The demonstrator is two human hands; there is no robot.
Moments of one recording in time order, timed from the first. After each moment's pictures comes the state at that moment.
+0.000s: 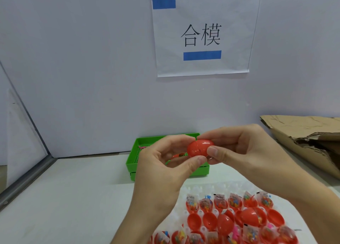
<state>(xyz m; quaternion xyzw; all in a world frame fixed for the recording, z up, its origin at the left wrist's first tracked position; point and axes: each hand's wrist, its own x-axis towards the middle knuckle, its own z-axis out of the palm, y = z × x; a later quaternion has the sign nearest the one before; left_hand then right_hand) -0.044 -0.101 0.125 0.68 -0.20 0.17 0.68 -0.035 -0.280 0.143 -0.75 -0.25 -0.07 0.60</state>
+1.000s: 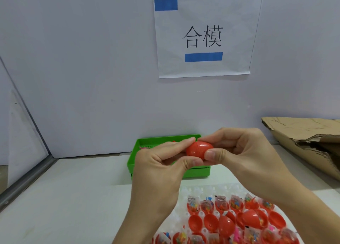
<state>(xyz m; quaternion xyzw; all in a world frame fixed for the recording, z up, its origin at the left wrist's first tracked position) -0.049 -0.100 0.133 0.70 -0.19 0.22 0.65 -0.035 -0.268 0.138 -0.72 -0.22 -0.11 0.64</state>
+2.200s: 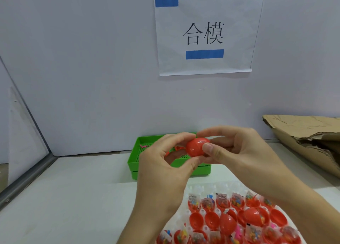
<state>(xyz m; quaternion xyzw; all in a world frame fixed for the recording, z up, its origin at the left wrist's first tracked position) -0.044 -0.100 0.124 0.74 -0.18 0.23 0.60 -0.036 -0.265 0.139 -0.75 -0.19 -0.07 0.62</state>
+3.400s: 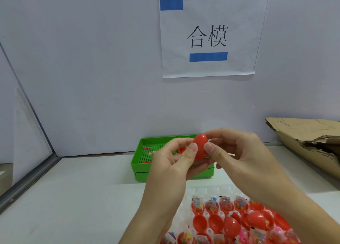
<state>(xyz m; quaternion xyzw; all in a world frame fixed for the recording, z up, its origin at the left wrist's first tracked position) -0.040 -0.104 0.122 0.61 -0.15 0.05 0.78 -0.032 -0.256 0.129 -0.79 -0.21 -0.18 0.56</state>
